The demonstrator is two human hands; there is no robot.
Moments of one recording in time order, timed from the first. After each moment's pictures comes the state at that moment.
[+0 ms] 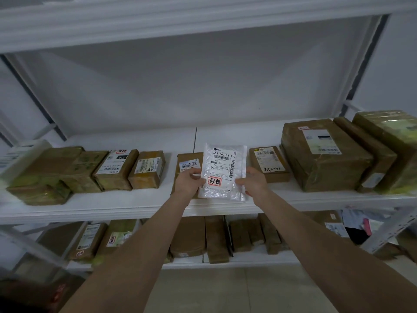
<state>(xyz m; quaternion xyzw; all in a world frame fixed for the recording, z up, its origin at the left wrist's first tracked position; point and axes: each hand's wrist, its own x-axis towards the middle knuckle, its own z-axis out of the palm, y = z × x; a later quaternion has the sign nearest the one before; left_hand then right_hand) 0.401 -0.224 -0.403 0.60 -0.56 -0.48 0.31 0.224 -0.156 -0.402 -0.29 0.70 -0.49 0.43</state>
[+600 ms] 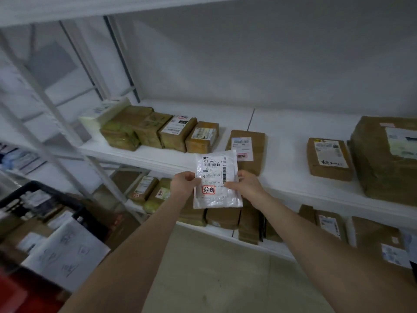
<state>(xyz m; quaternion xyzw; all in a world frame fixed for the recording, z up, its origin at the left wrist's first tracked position) 0.538 -0.145 -0.433 0.73 -0.47 -0.36 0.35 0.344 -0.136 -0.430 -0.49 0.62 -0.33 0.52</state>
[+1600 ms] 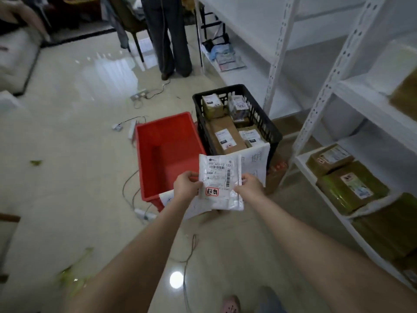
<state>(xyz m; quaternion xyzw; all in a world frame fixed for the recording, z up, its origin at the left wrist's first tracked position) 1.073 0.185 -0.540 0.86 -0.06 -0.25 0.44 0.953 0.042 -0.546 -0.72 0.45 0.01 0.52</state>
